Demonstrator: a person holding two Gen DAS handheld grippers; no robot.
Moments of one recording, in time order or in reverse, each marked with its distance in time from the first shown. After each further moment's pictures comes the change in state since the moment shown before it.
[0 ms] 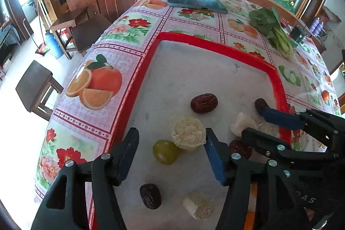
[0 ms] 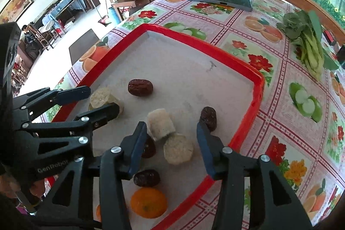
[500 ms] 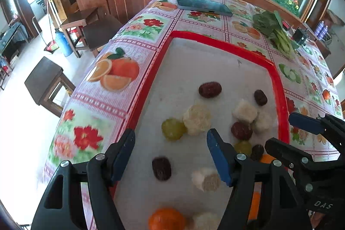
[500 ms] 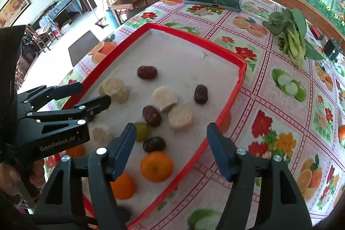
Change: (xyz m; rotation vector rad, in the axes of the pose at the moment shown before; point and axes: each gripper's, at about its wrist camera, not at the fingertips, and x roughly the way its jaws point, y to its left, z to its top) left arm -0.025 0.006 -0.022 -0.031 -0.023 0.048; right arm -0.039 0.009 -0.030 0.010 -0.014 -0.022
